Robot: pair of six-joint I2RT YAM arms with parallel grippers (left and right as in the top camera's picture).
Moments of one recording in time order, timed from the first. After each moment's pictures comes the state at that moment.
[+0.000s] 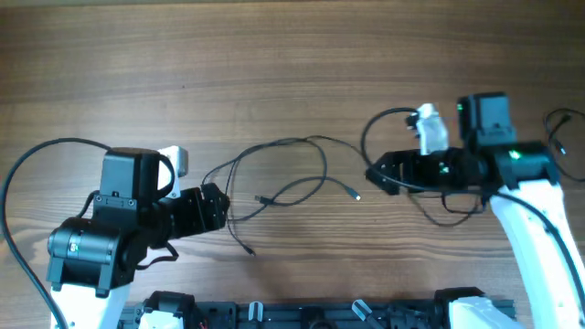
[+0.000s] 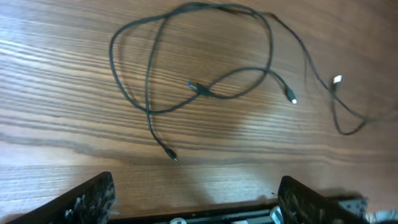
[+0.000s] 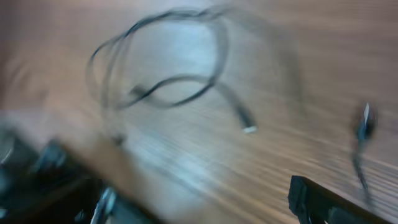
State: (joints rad) left arm -0.15 0.92 1.12 -1.32 0.26 -0.37; right arm 0.09 1.26 1.09 -1.11 -0.61 -0.08
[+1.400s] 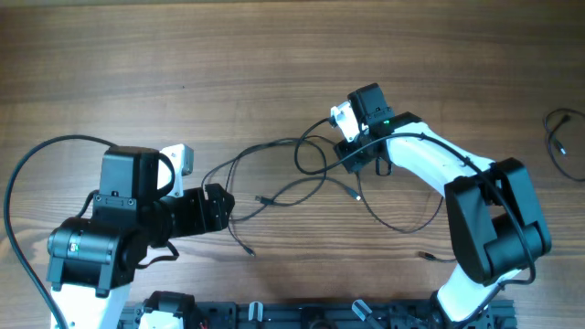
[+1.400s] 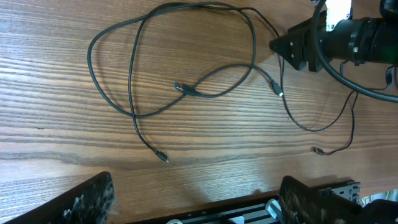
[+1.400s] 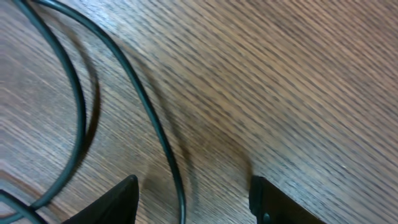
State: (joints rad) left arm -0.15 0.92 1.12 -1.30 0.30 -0.33; right arm 0.38 1.87 1.08 -0.47 -0.09 -0.23
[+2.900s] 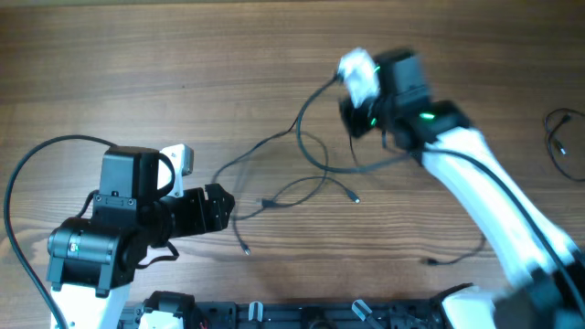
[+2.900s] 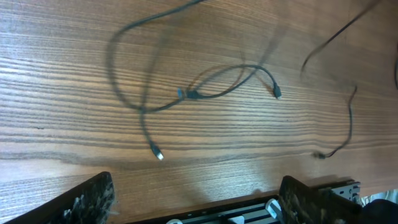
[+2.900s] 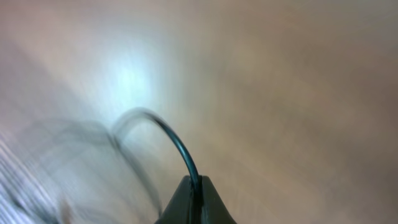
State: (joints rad) left arm -0.15 0.92 1.12 -1.30 0.30 -0.33; right arm 0.38 1.47 1.29 -0.50 -0.22 -0.14
